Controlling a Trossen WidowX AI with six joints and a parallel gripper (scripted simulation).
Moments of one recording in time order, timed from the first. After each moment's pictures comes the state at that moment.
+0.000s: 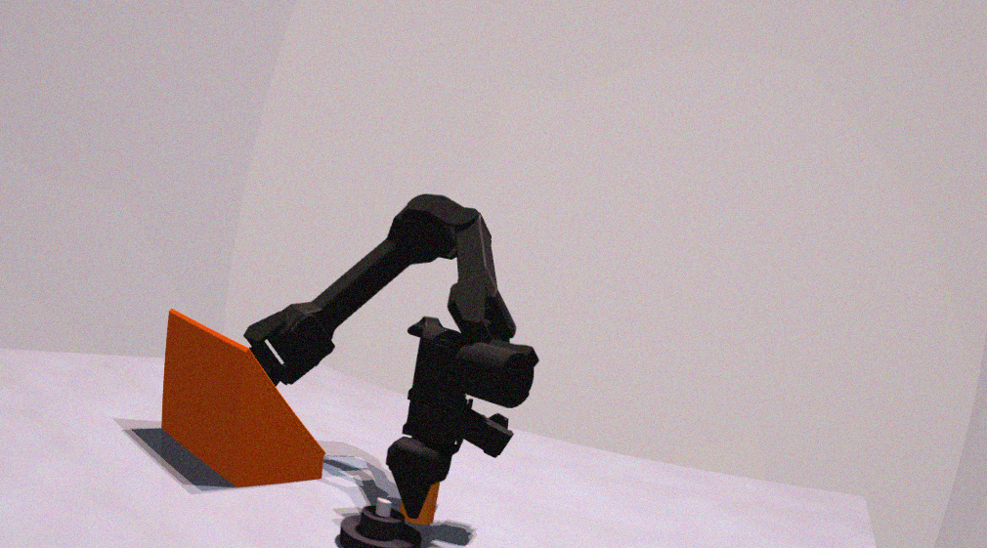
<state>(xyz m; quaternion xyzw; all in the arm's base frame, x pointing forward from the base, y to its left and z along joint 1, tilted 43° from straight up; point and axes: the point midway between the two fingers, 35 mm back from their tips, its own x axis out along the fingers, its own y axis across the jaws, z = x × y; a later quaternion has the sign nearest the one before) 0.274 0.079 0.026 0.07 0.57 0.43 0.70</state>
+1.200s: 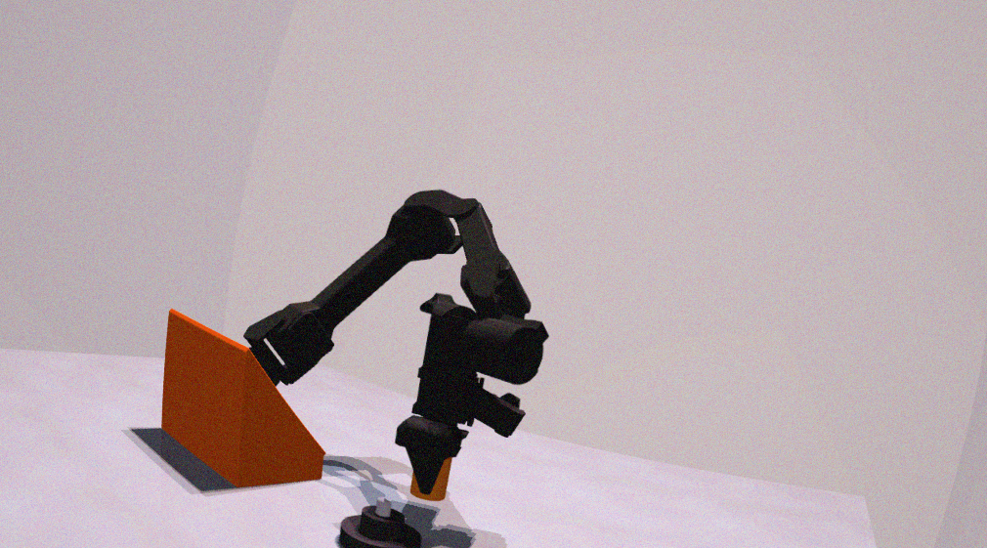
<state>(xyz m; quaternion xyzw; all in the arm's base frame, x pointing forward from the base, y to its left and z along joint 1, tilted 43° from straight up) 0.282 0.063 0.048 0.07 0.57 0.43 0.69</state>
